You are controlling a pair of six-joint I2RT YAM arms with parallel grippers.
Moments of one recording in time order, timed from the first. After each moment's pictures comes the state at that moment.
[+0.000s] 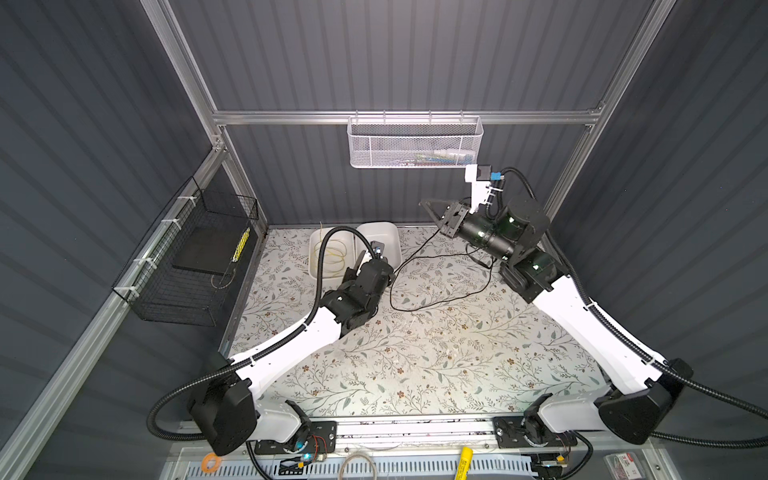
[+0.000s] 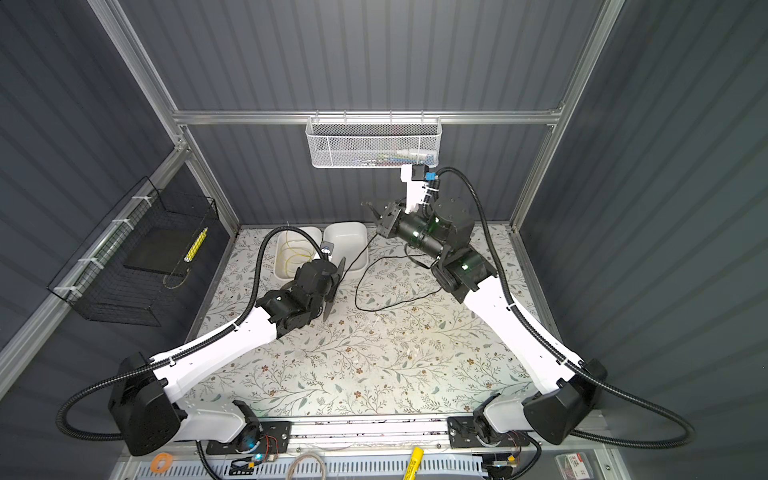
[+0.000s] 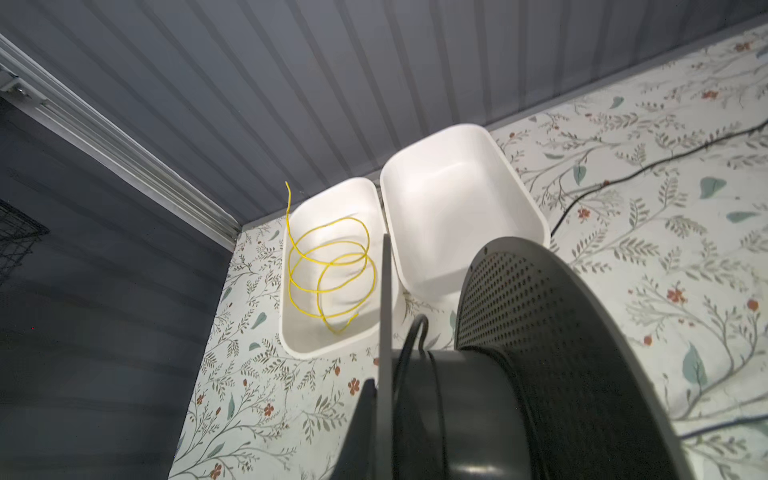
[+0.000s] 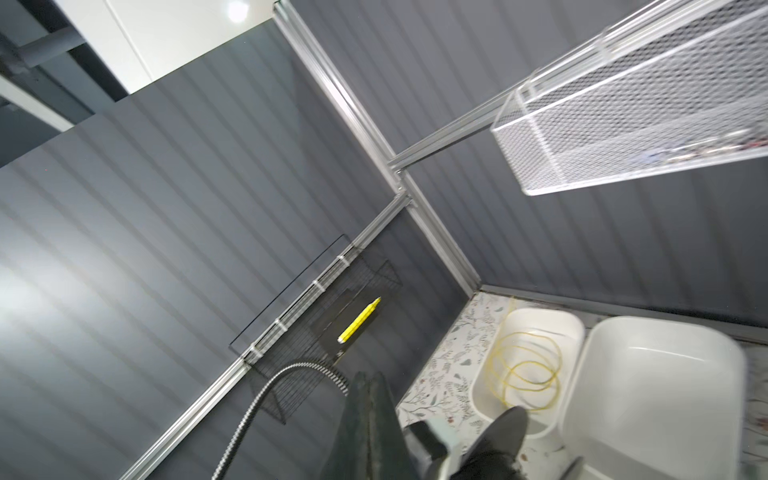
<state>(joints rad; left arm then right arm) -0.77 1.34 1.07 -0.37 -0.74 -0.03 0.54 1.39 1.50 0.03 -0.38 0.71</state>
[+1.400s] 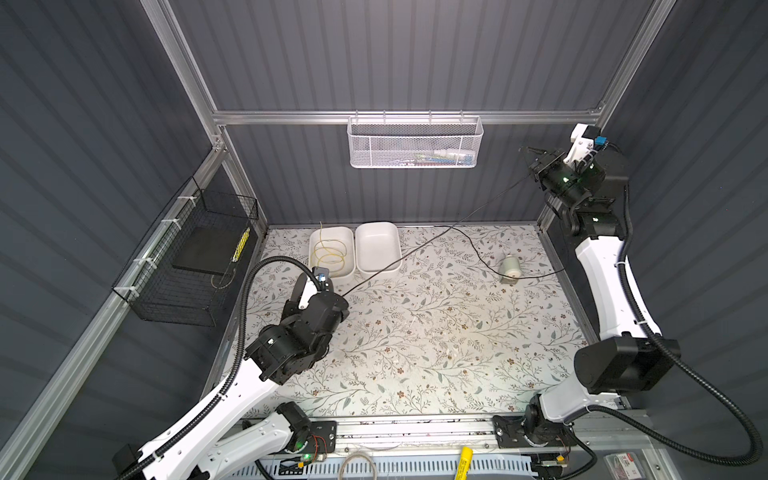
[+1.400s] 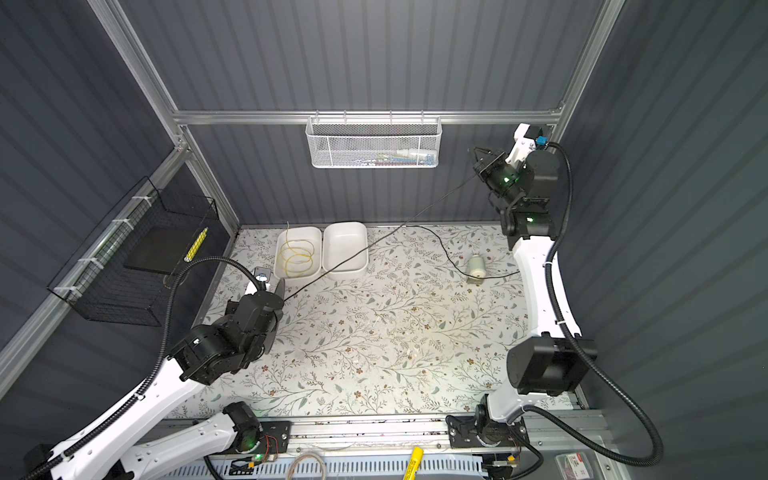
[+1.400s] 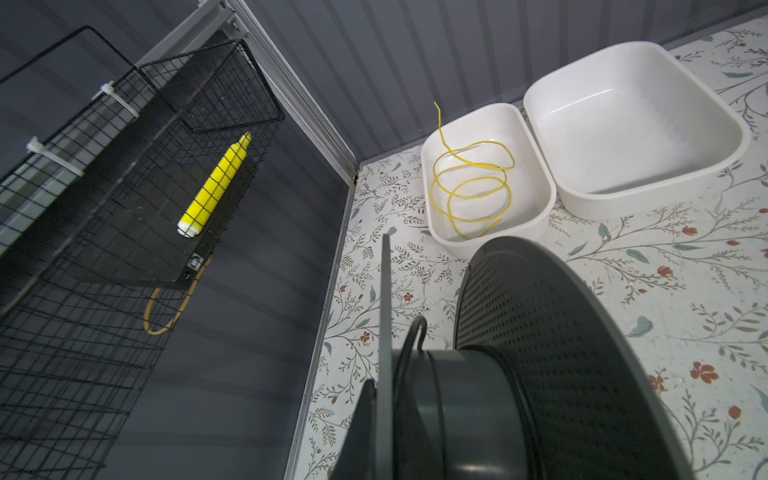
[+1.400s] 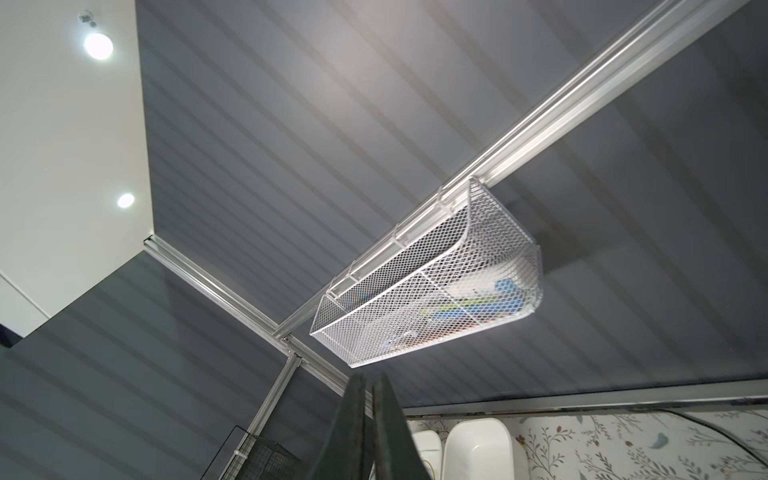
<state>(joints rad) -0.78 0.88 1.01 -0.91 -0.98 -0.14 -0.07 1.64 1.83 -0.02 -0.51 0.94</state>
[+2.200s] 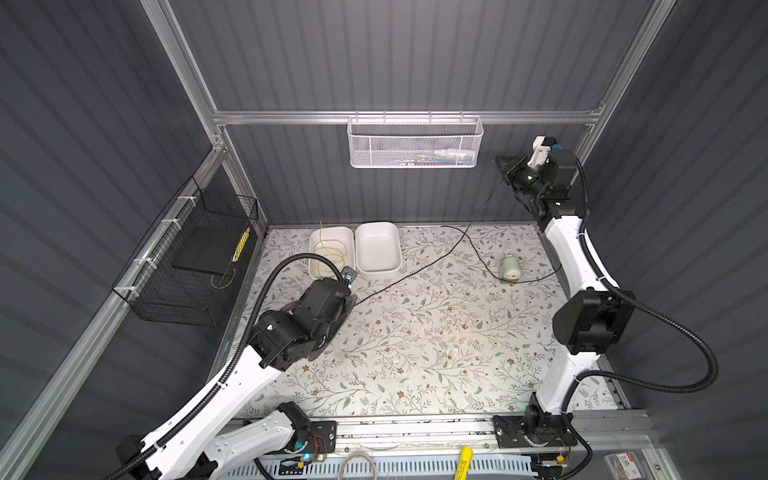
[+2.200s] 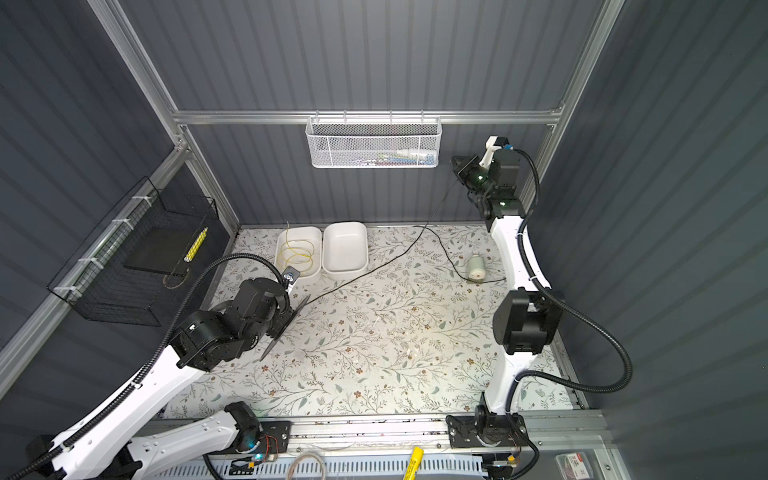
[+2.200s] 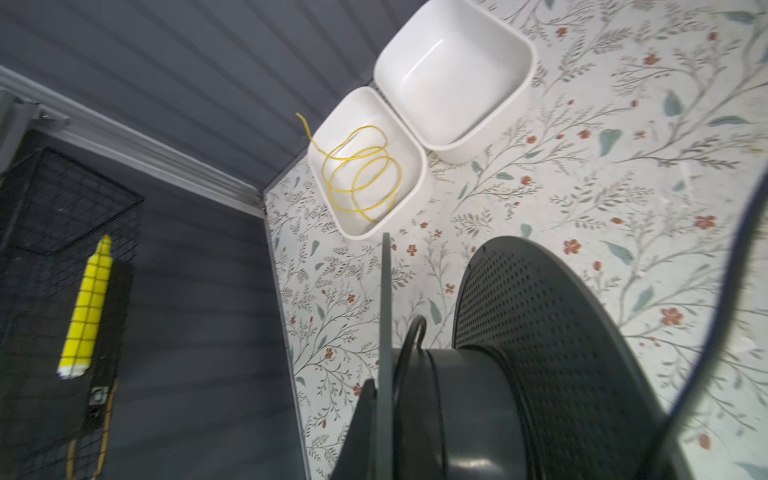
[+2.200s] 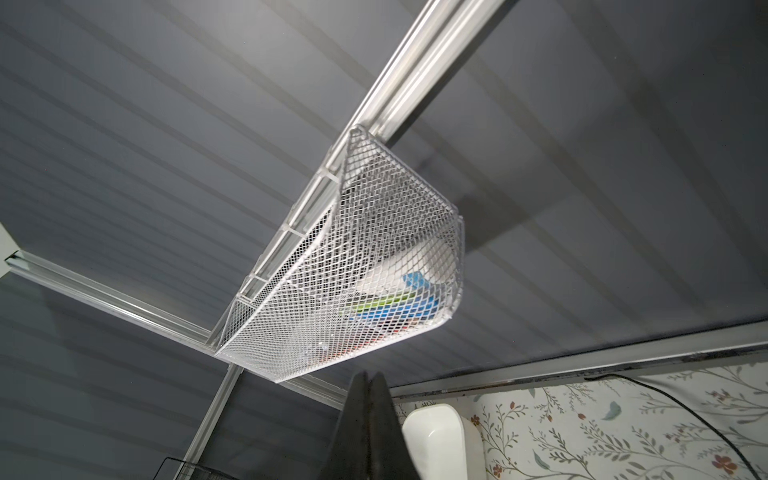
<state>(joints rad) -0.78 0.97 1.18 -1.03 -0.56 0.18 0.00 1.95 2.01 -0.10 -0.43 0.89</state>
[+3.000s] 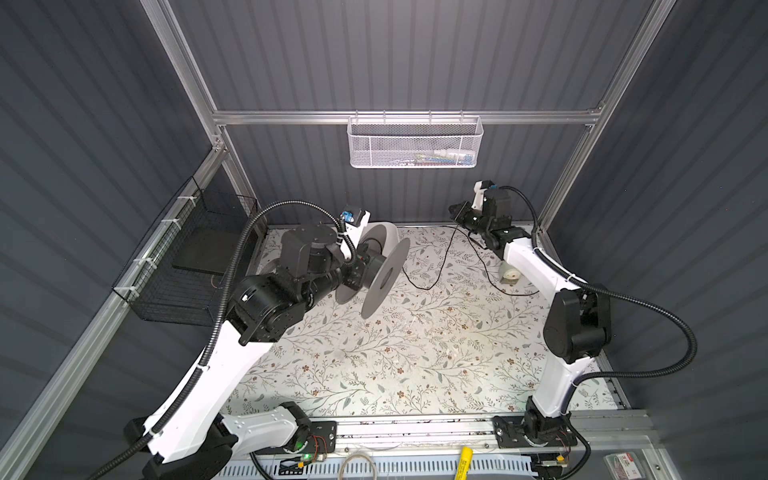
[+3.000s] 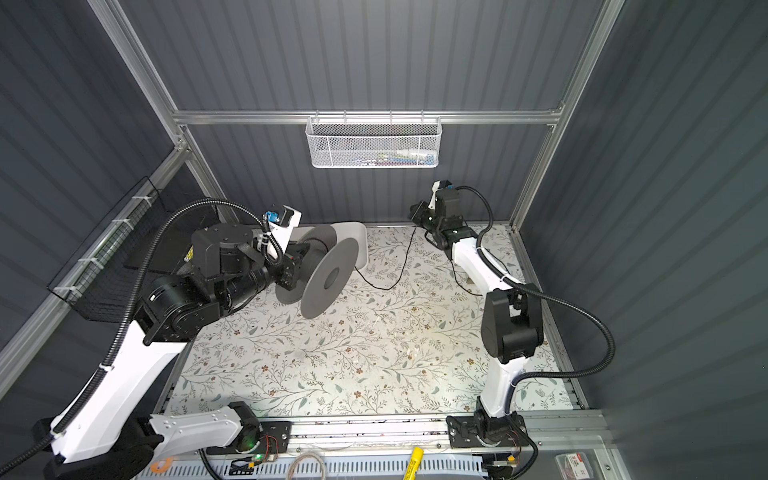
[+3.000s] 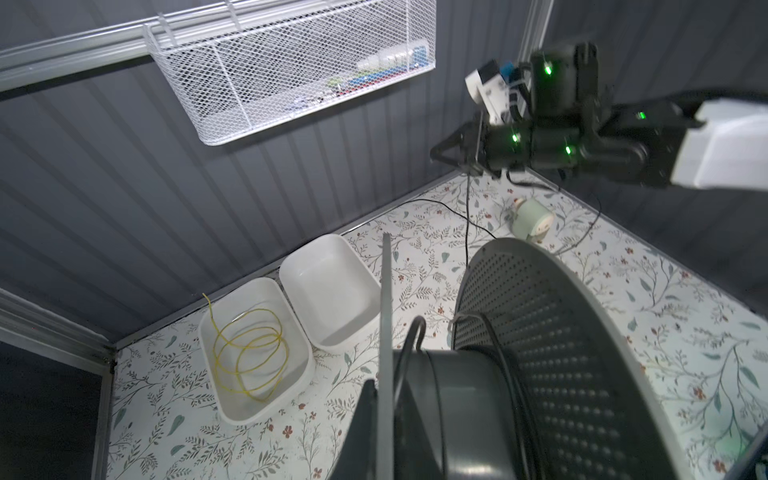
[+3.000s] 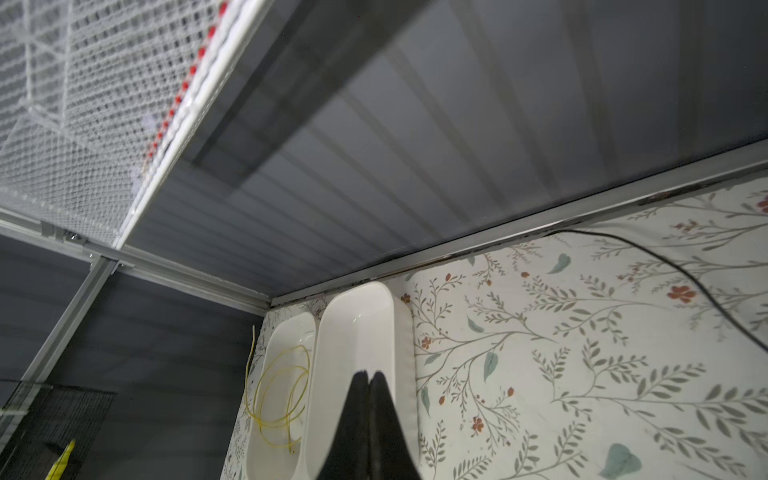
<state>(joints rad) -0.76 1.20 1.72 -0.87 -0.24 -0.02 0.27 1.84 1.55 -0.03 -0.22 0.70</state>
